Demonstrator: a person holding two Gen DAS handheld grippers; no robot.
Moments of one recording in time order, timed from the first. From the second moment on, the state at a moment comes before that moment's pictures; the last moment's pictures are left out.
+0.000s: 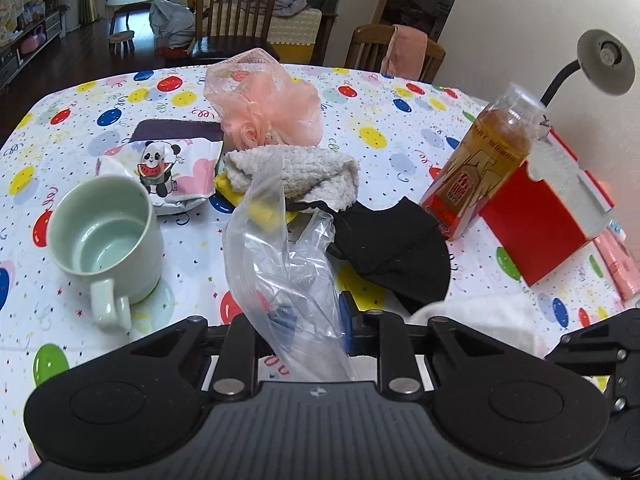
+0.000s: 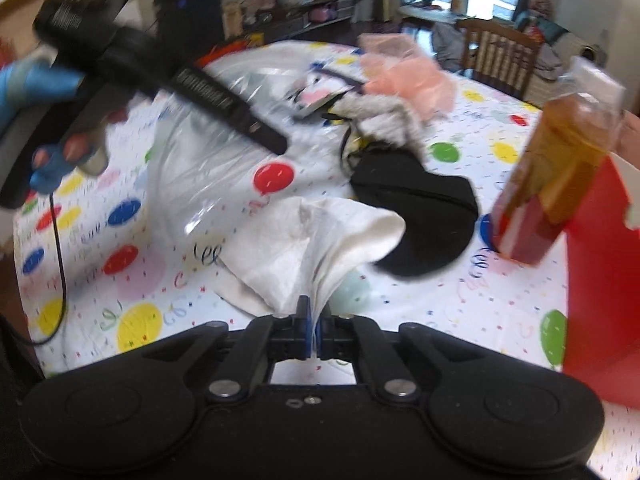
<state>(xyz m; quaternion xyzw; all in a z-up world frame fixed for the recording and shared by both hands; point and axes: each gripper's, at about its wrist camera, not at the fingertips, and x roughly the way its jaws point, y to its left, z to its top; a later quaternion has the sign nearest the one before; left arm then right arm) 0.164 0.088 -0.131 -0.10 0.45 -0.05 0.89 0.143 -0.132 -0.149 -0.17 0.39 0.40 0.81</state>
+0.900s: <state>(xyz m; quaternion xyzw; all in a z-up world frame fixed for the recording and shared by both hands) 0.129 0.037 -0.030 -0.13 0.37 -0.13 0.91 0.145 -0.250 -0.020 -0.01 0.26 0.31 0.91</state>
